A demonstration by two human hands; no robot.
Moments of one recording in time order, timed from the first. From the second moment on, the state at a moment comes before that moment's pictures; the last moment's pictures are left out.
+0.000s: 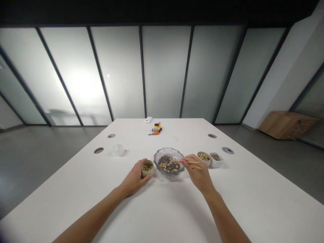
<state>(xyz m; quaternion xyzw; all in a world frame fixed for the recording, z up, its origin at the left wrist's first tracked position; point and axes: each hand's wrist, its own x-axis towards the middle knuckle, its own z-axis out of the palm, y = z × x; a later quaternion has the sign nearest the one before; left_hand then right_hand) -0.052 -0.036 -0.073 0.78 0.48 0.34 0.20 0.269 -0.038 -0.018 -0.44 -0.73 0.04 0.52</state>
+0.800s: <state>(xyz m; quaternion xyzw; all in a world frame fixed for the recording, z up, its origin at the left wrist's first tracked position) -0.052 -0.038 -0.071 0.78 0.48 0.35 0.21 0.263 -0.041 -0.021 -0.44 -0.72 0.12 0.52</state>
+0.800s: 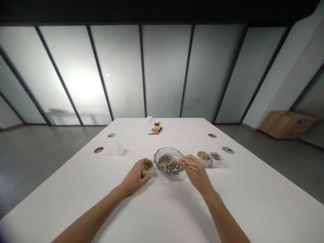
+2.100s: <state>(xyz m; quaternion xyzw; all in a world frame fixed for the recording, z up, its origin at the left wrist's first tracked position) -0.051 -0.038 -0.073 0.78 0.48 0.35 0.20 0.237 -0.059 -0.008 -0.40 -0.69 -0.01 0.61</state>
